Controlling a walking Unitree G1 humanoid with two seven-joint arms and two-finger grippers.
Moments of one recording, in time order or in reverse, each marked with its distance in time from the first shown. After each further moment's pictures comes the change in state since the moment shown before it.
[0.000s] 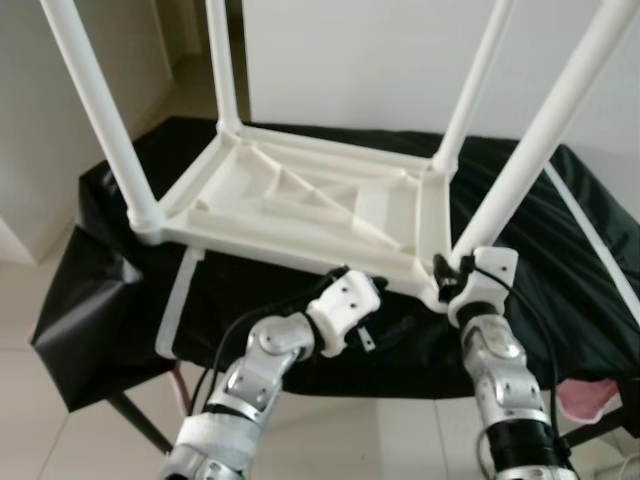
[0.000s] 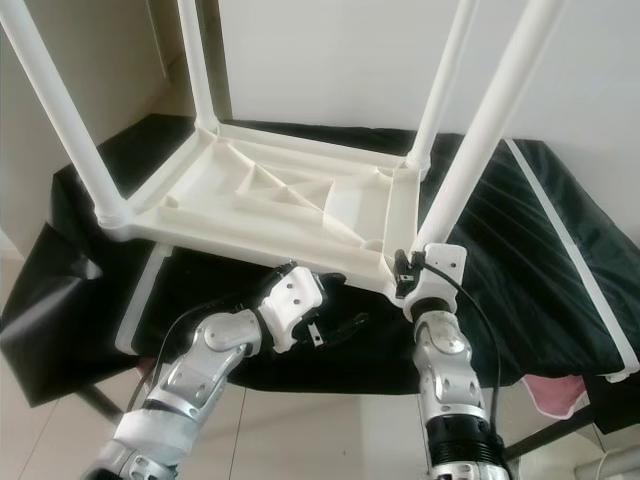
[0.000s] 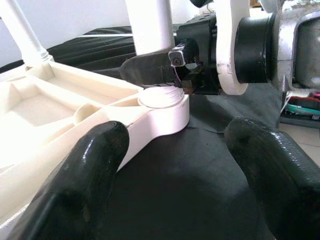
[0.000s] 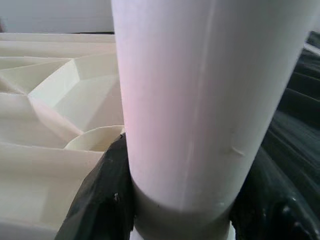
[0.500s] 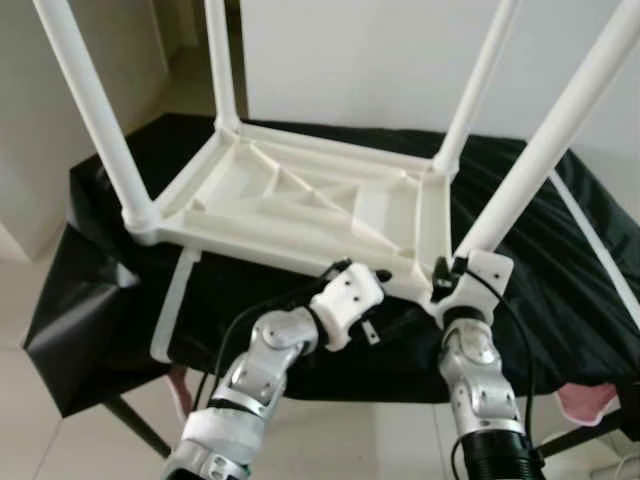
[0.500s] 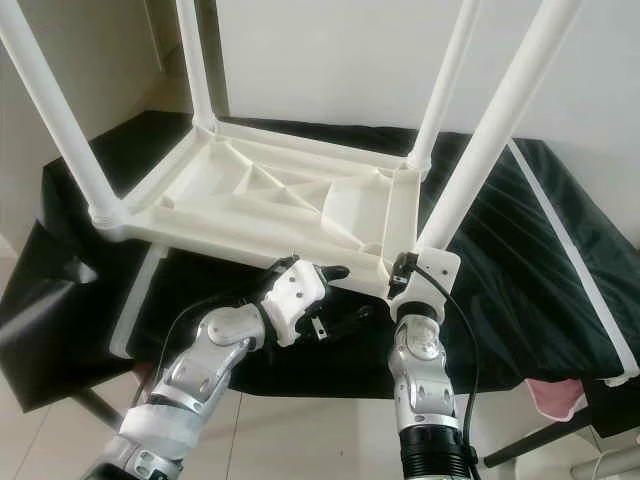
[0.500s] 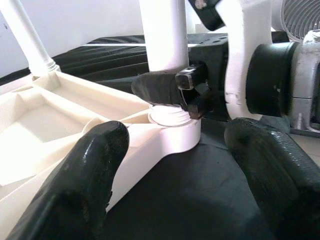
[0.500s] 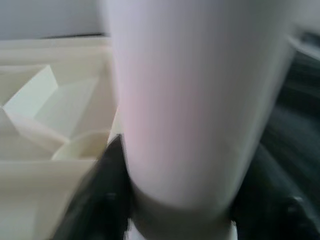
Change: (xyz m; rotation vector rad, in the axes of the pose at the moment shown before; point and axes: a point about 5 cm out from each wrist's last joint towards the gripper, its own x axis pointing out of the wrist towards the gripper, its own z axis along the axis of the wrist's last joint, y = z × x) left arm 0.005 0.005 0.008 0.005 -0.028 0.014; right arm -0.014 0.015 -0.002 0.080 -0.002 -0.098
